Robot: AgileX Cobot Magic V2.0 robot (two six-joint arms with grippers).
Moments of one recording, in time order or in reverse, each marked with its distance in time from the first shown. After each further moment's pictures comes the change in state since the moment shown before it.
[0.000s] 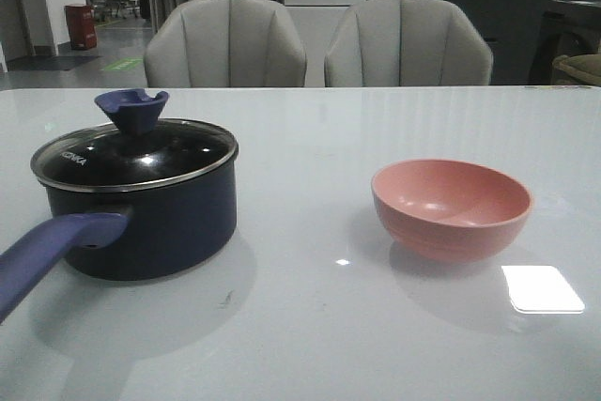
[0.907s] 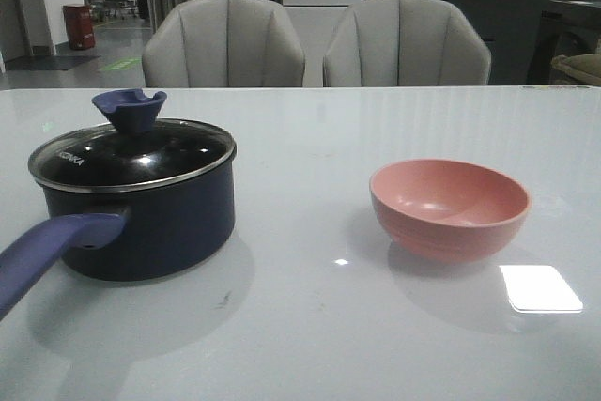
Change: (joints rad) left arm 0.038 0.000 0.000 -0.017 -0.059 0.000; right arm 0.000 0.000 0.000 0.000 0.000 0.000
